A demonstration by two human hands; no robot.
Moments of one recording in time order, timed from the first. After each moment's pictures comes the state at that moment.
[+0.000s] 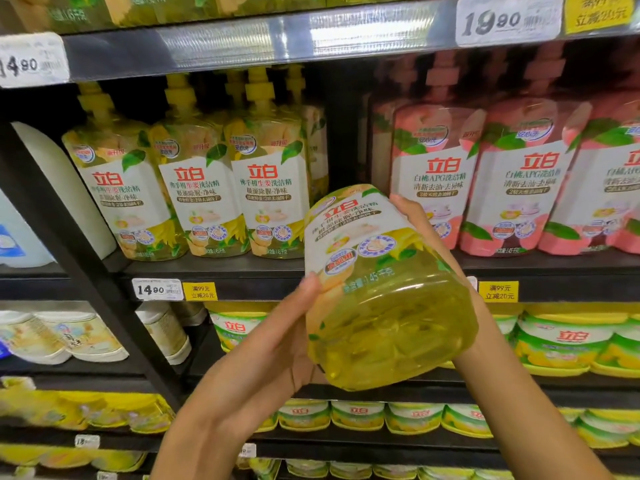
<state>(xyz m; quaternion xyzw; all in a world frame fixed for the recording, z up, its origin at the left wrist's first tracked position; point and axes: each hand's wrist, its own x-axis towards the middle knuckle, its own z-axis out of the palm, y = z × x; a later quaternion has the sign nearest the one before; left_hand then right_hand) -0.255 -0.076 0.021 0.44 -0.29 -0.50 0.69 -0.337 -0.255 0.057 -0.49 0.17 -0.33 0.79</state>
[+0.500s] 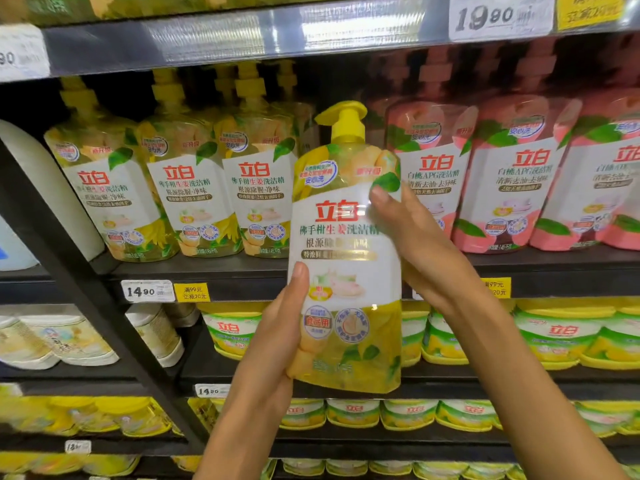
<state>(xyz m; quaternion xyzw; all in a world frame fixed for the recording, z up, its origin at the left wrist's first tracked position) -0.269 -0.103 -0.005 0.52 -0.29 -0.41 0.69 -0.352 -0.254 0.037 -0.62 0.08 -0.34 0.70</state>
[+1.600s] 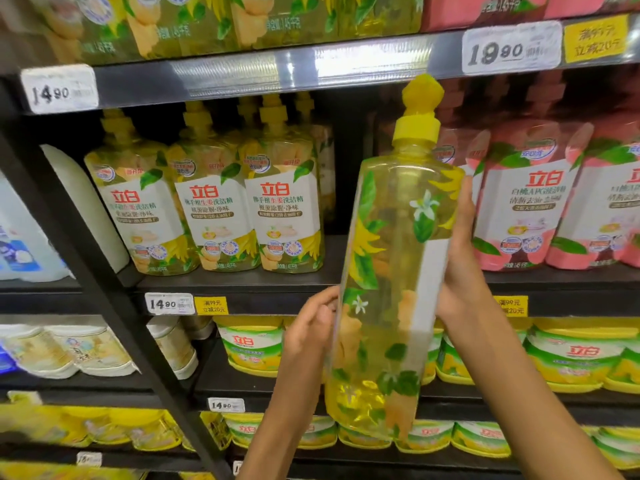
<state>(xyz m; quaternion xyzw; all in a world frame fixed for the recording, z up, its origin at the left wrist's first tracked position) -0.261 -0.094 -0.036 0.54 -0.40 -0.31 0.67 -0.349 -0.251 0.041 -0.45 0.02 -0.36 0.82</state>
